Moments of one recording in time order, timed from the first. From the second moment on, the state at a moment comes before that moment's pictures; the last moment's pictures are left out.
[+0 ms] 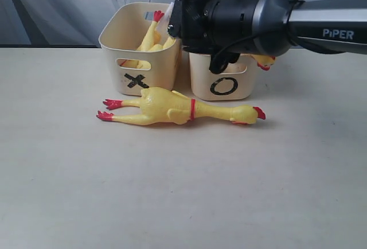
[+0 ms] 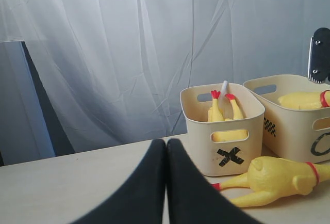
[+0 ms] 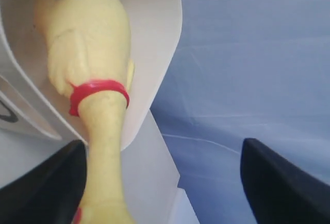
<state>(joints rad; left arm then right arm) -0.26 0.00 -0.37 0.16 0.44 -0.05 0.77 1.97 -1.53 -1.23 1.03 0.28</state>
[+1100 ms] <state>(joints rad) -0.26 0.00 -0.37 0.16 0.44 -0.05 1.04 1.82 -1.53 -0.65 0.92 0.21</state>
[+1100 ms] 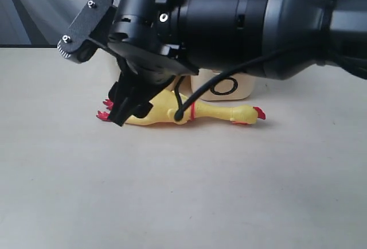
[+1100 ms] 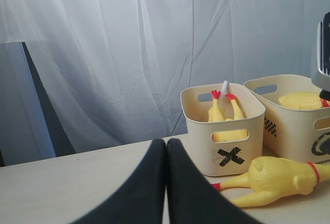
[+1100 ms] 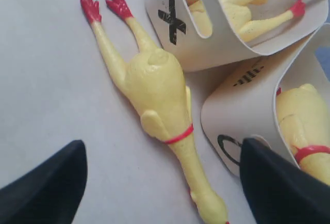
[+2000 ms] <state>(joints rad) -0.26 0.00 -0.37 0.16 0.44 -0.05 0.82 1.85 -1.36 -0.50 0.92 -0.19</state>
